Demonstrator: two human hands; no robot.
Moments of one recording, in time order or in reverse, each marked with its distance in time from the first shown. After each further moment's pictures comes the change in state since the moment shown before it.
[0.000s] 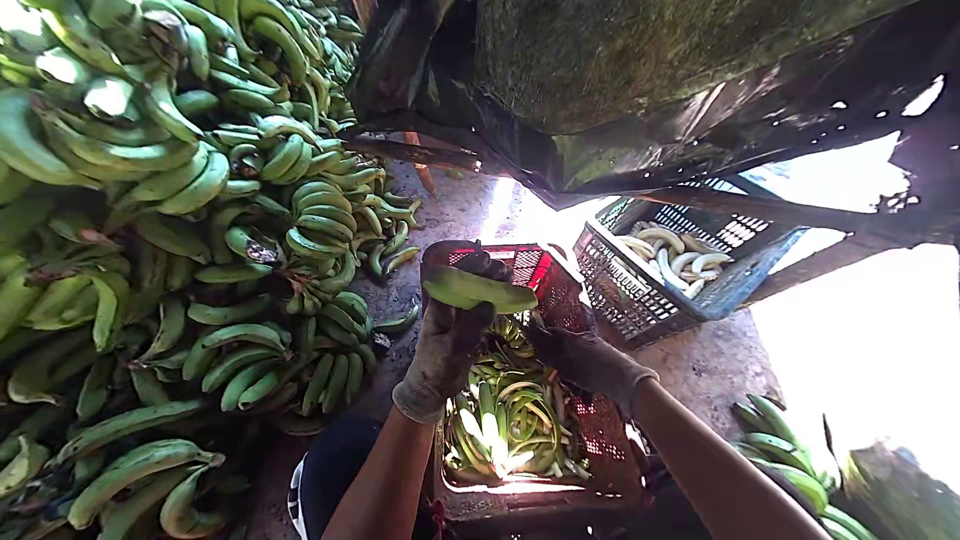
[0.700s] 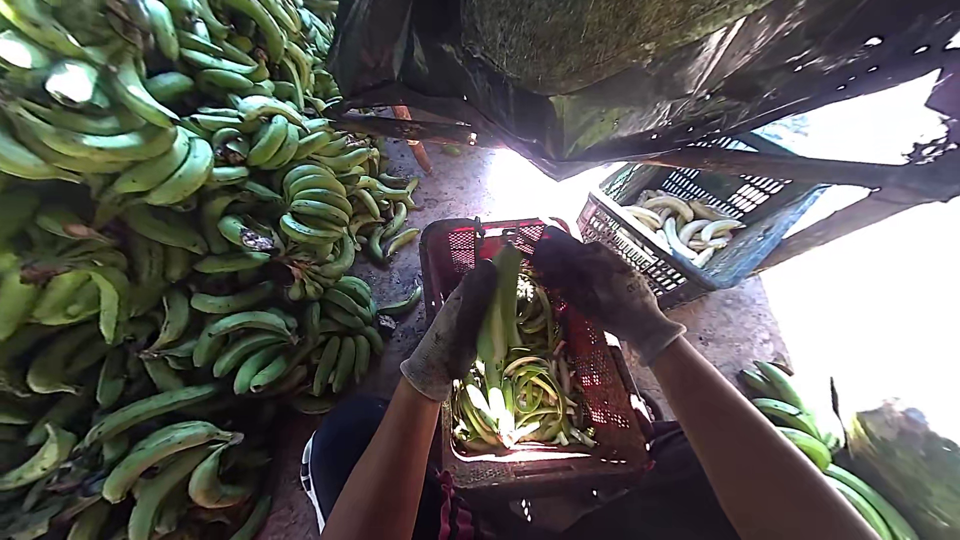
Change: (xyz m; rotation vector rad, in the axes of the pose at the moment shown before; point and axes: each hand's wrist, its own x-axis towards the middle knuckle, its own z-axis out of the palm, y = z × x) left_hand -0.007 -0.001 0.000 0.116 -0.047 -0.540; right_hand 0.007 0.001 -0.030 -0.189 0.698 -0.386
